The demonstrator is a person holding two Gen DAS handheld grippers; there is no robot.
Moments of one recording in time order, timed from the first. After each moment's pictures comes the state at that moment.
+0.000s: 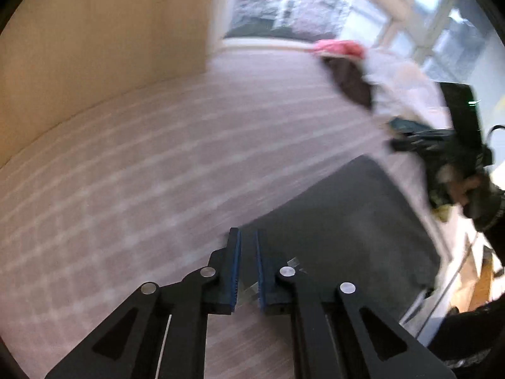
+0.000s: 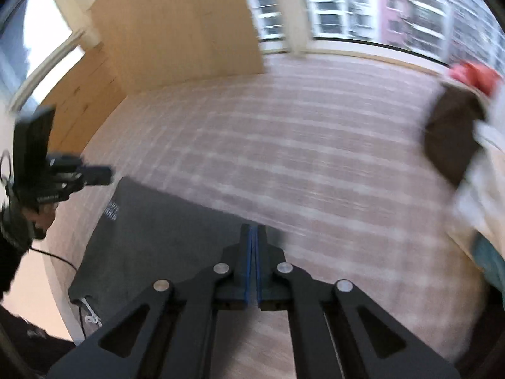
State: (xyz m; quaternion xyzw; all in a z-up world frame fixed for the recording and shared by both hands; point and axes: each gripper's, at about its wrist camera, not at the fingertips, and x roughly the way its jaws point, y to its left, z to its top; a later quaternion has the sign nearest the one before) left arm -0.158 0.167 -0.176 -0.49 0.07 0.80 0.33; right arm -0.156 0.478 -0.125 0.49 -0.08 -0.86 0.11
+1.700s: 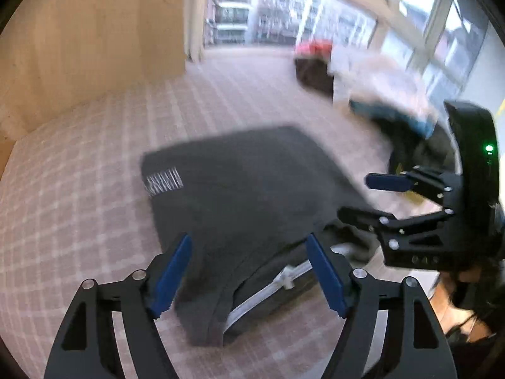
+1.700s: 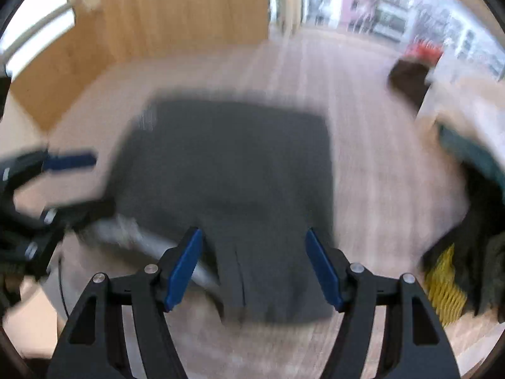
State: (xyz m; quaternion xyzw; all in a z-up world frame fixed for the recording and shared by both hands) left arm -0.017 0.287 -0.303 -0.49 0.08 0.82 0.27; right arm -0.018 0.377 -0.143 0.53 -0.05 -0.84 0.00
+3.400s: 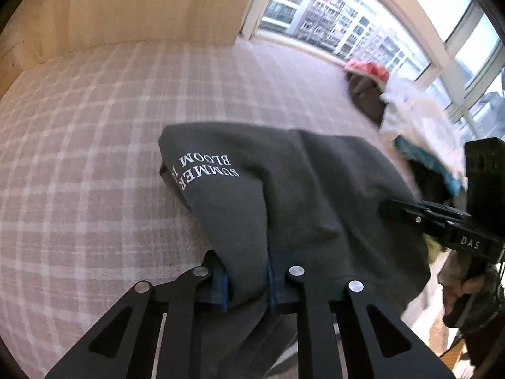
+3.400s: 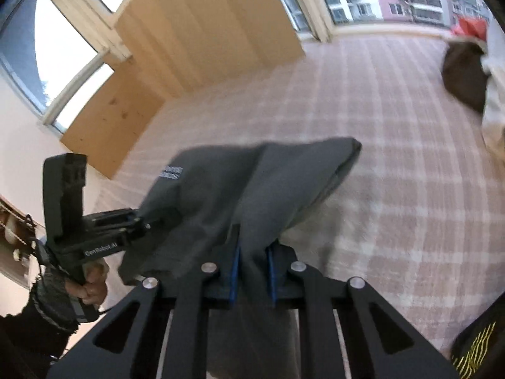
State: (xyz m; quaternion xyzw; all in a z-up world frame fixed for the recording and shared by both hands) left arm -0.135 0.414 -0.611 -0.51 -0.06 0.83 0.22; right arm -0.109 0.447 -0.135 0.45 -0.19 -0.86 0.15
